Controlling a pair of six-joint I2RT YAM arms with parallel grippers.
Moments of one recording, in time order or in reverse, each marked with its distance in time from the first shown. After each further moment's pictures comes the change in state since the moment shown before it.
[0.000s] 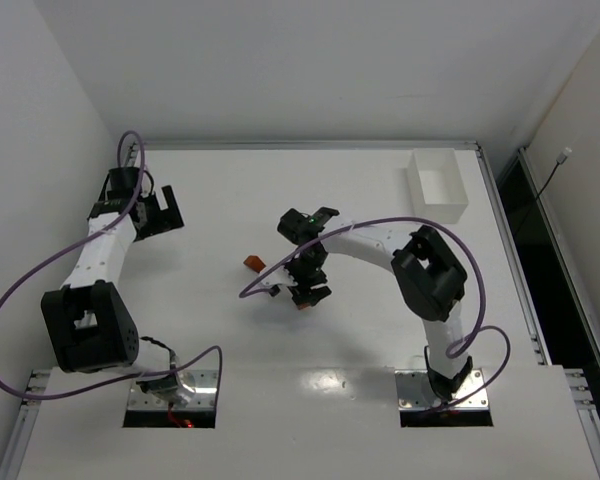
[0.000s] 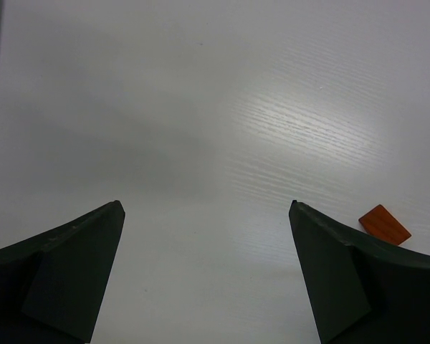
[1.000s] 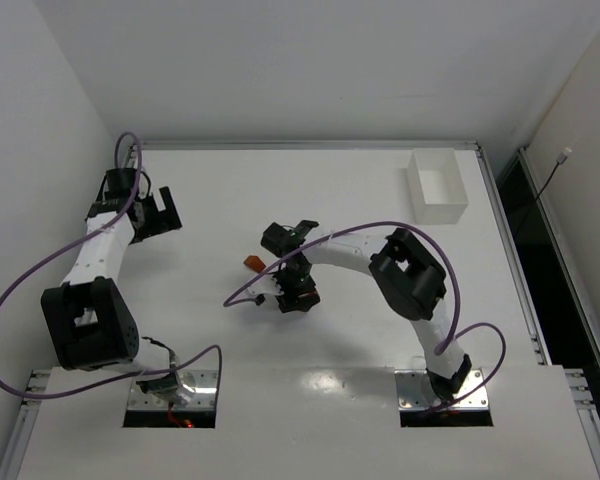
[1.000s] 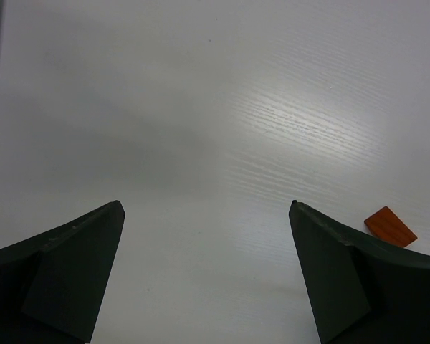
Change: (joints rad) left arm 0.025 0.016 0.000 -0.003 0.019 0.003; right arm 0.075 0.108 0.046 0.055 0.133 0.175
